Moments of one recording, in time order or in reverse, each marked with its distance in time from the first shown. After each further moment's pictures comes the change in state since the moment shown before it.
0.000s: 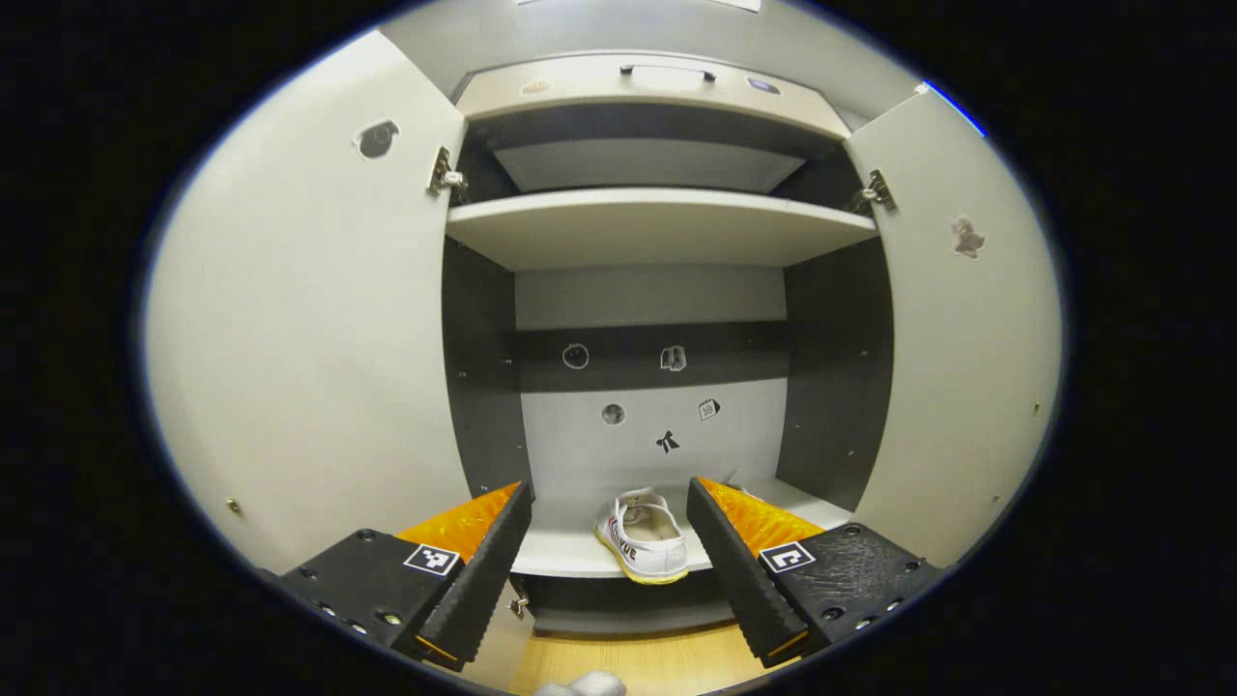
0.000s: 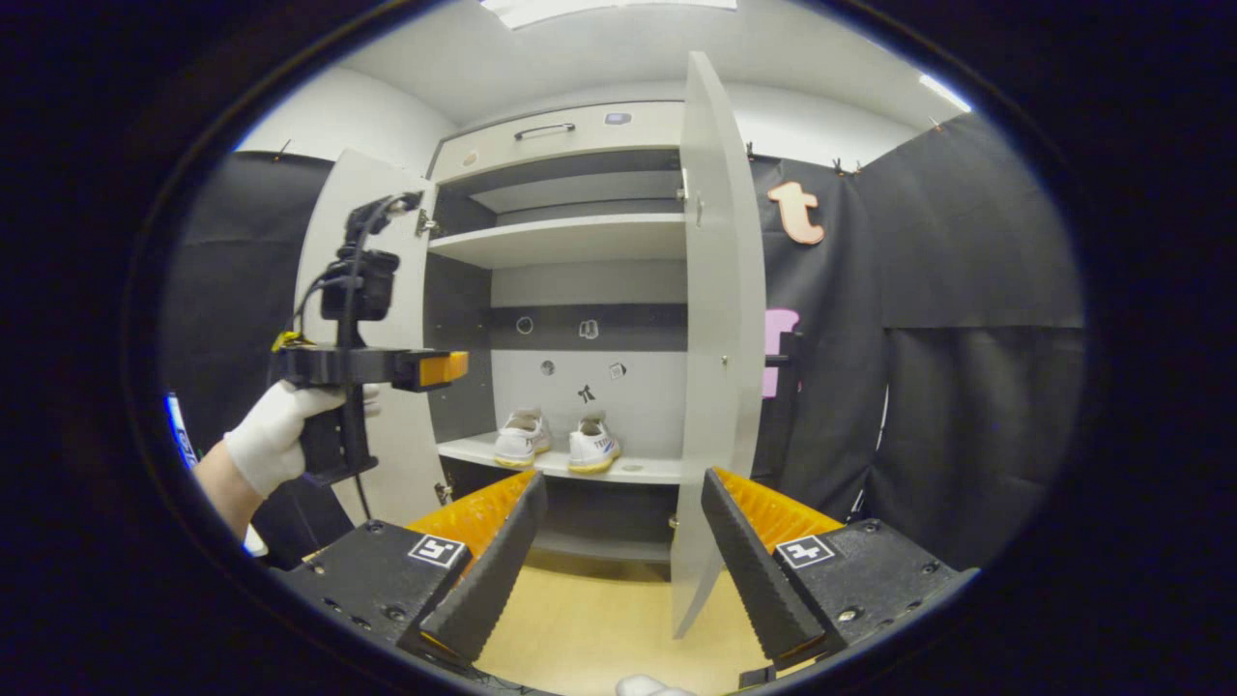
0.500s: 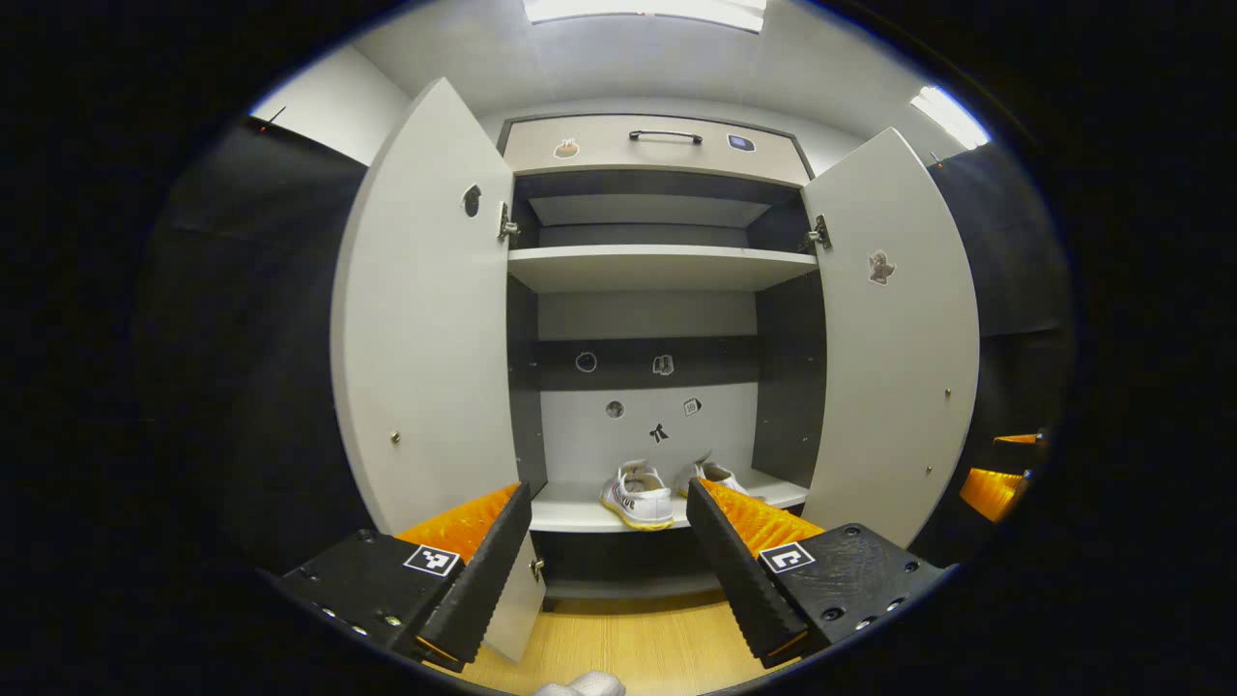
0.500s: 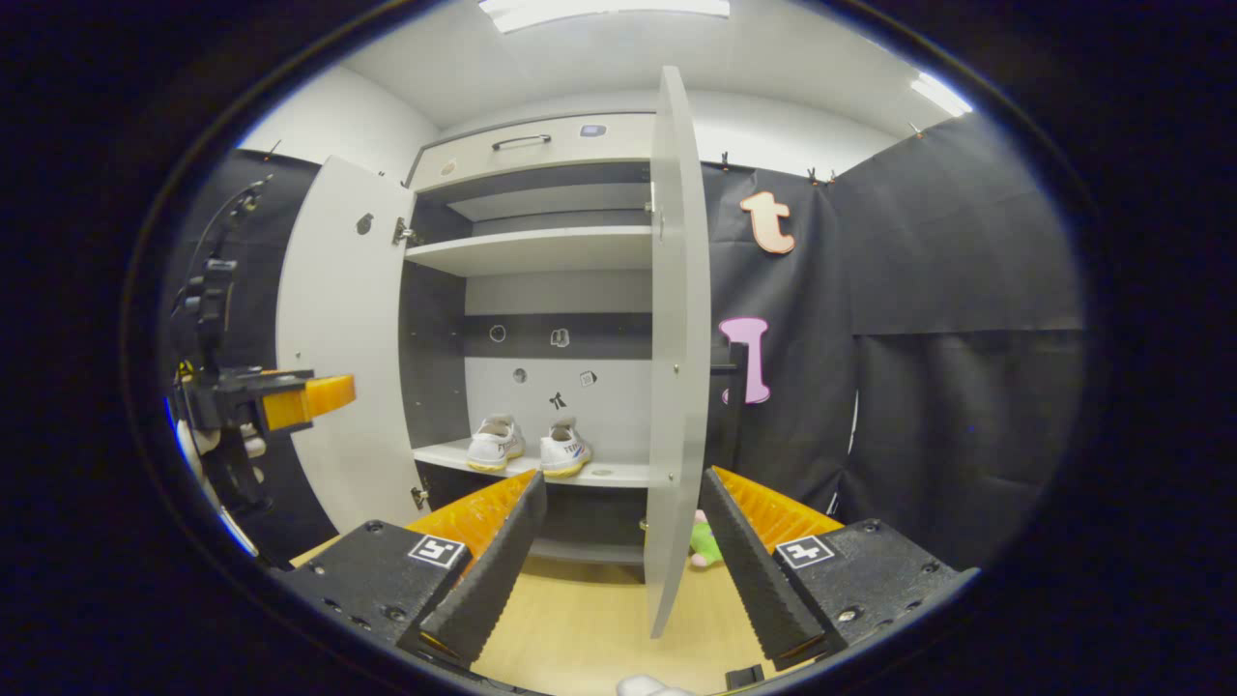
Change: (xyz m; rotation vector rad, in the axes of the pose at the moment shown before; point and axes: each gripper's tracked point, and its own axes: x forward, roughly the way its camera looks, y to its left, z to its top) left arm -0.130 0.021 -0.023 -0.012 -0.008 0.010; right arm -0.018 -0.022 0.003 0.004 -0.020 -0.078
